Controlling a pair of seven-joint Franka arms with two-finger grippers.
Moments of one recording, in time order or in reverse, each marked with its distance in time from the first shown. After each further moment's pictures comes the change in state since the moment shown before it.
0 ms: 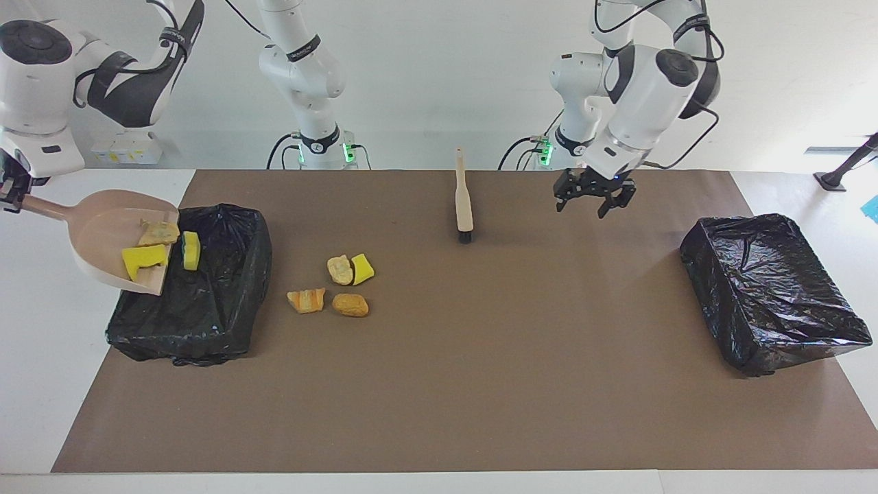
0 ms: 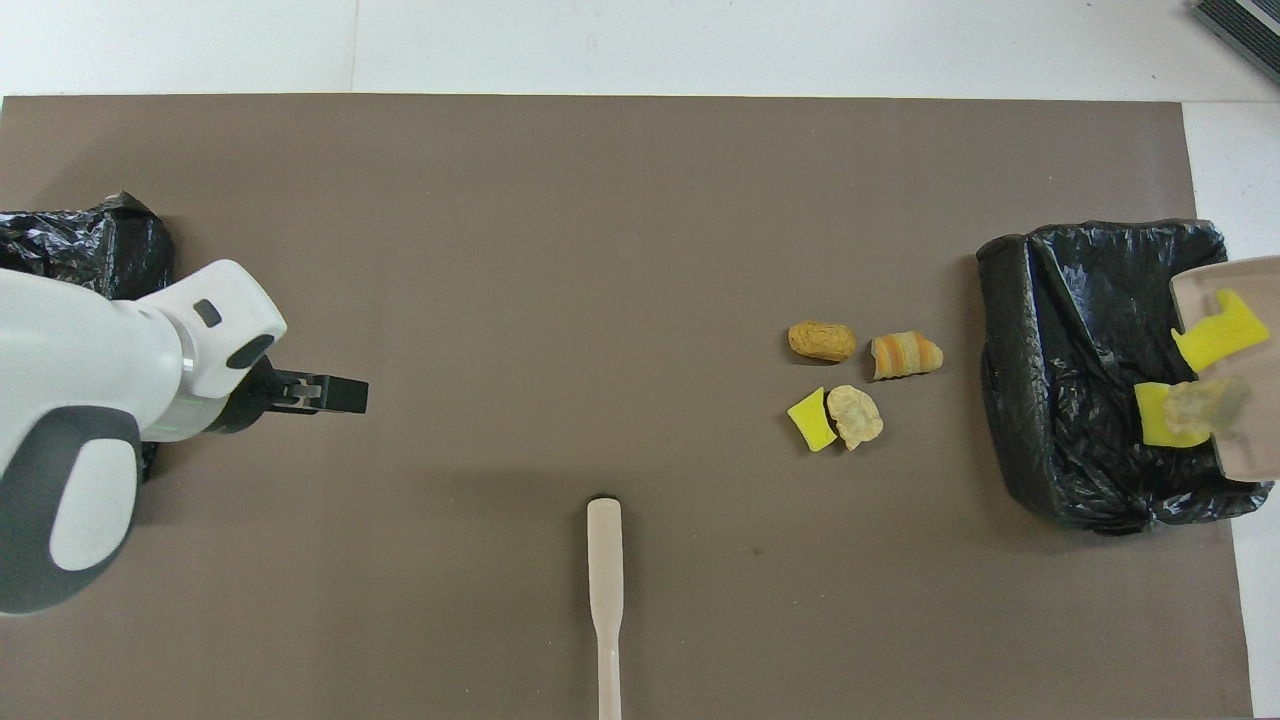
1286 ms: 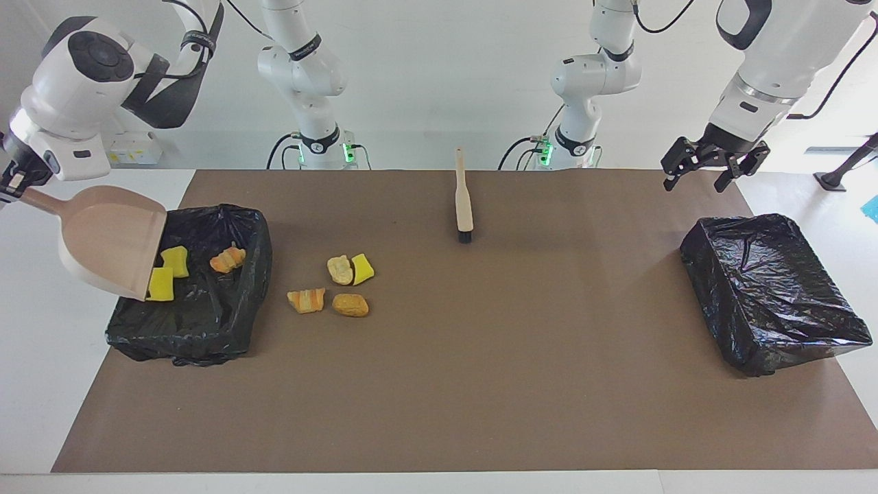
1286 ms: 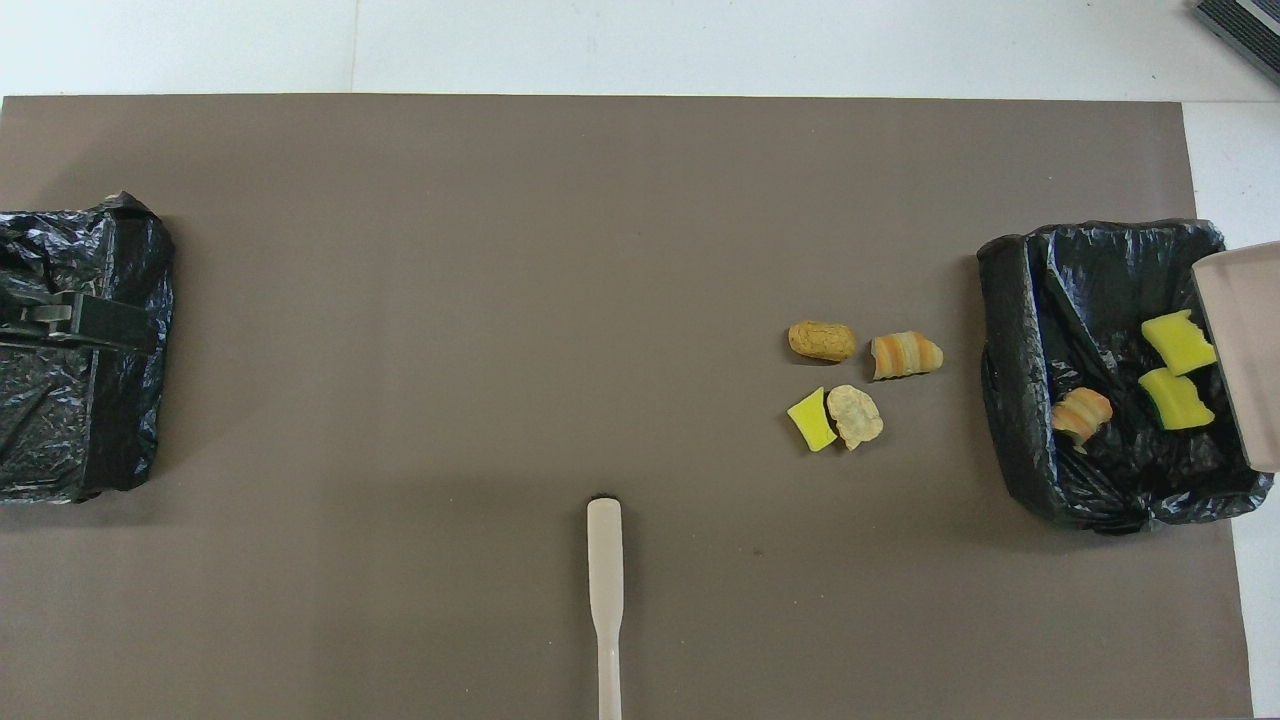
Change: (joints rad) left arm 0.160 0.079 -0.013 0.404 0.121 -0.362 0.046; right arm 0.121 -0.039 0.004 0.002 -0.240 -0.132 0.176
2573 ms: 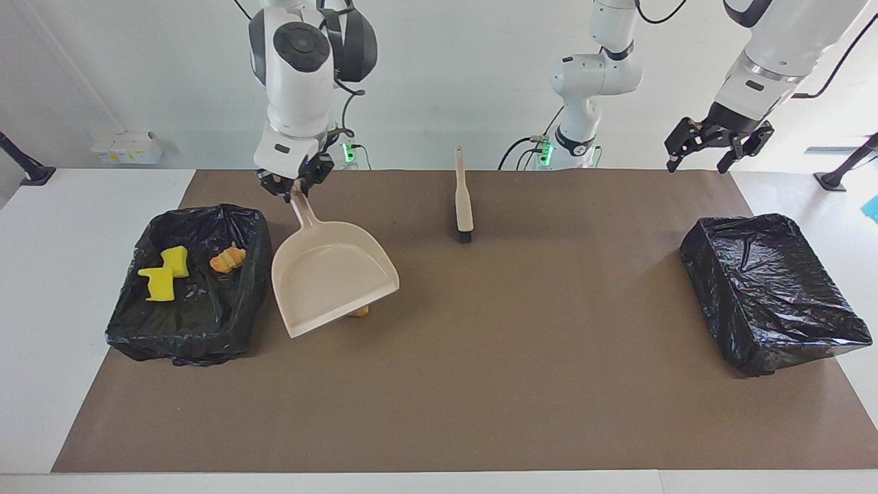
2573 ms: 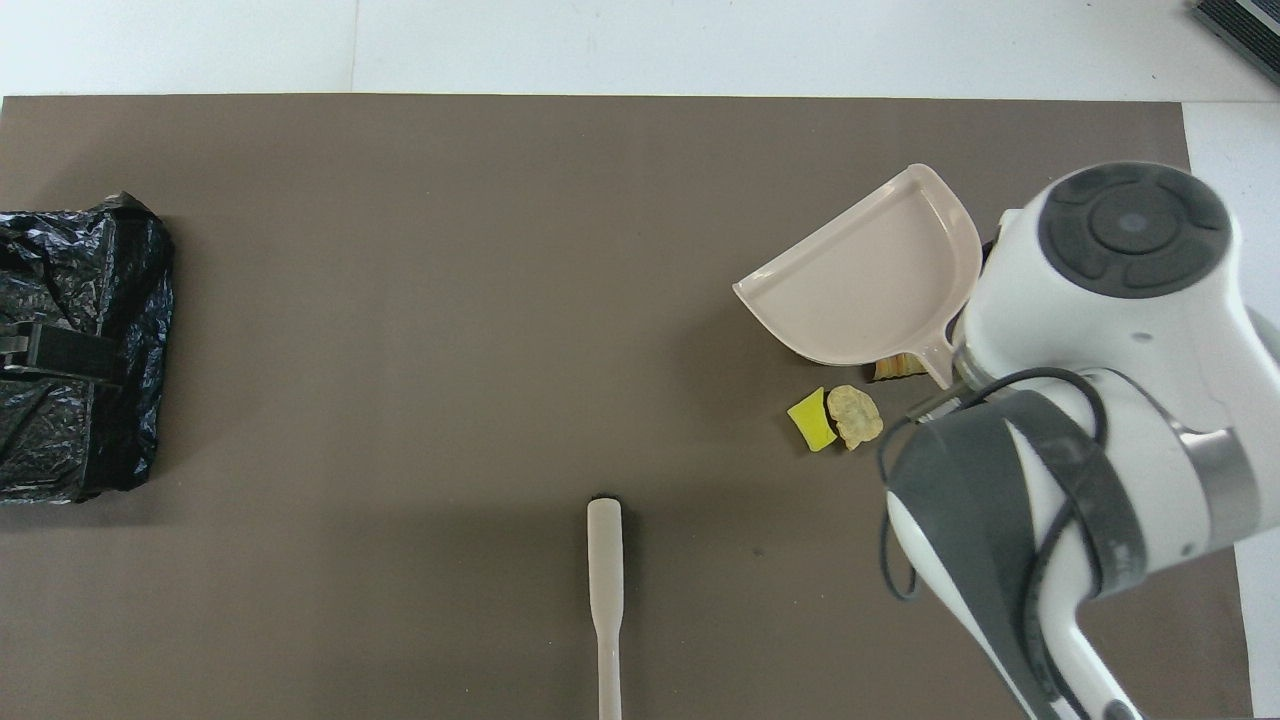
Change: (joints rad) left arm -0.082 -0.046 0.099 0.003 0.000 -0.070 0.000; right arm 0.457 0.064 0.158 0.062 0.726 -0.423 1.589
